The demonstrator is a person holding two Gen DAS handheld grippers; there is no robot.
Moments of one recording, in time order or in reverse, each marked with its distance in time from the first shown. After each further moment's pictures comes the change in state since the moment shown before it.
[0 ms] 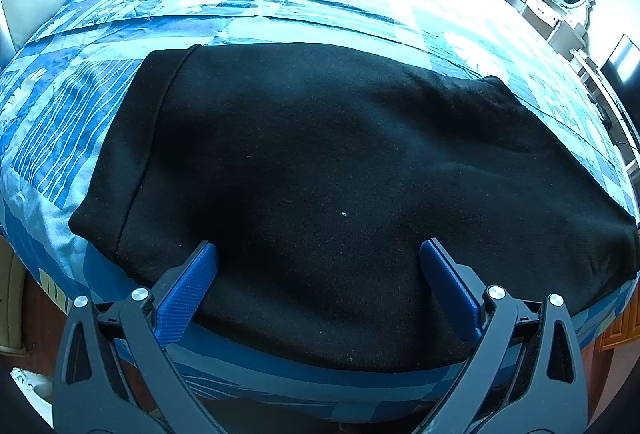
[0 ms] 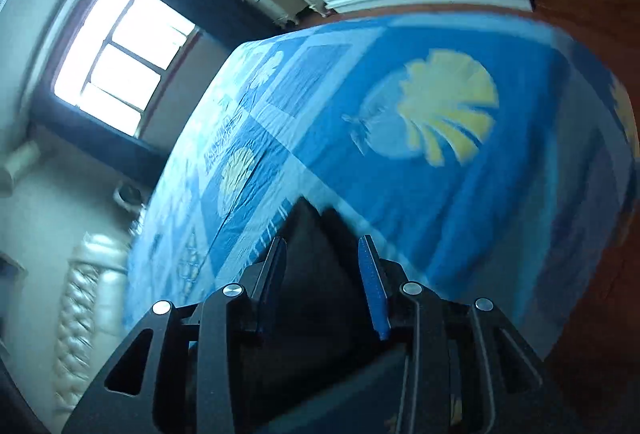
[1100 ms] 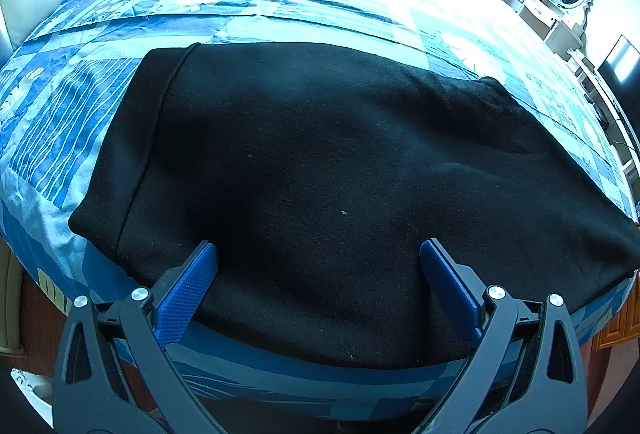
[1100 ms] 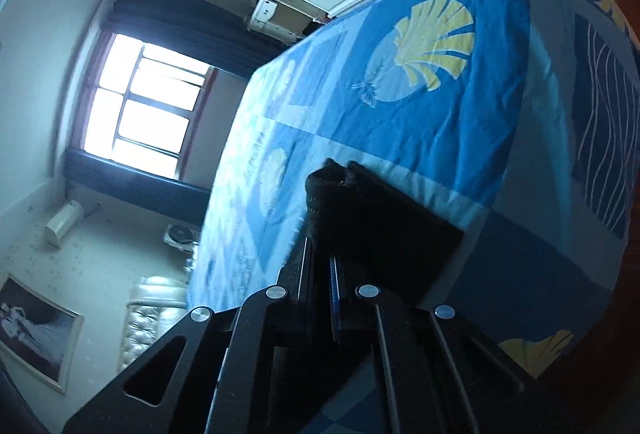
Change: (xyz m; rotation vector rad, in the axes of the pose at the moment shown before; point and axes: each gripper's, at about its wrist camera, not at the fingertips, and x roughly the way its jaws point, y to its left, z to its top) left arm -0.002 0.000 -0.002 0.000 0.005 -0.012; right arm 0.031 -0.008 -0.026 0.096 -0.028 0.086
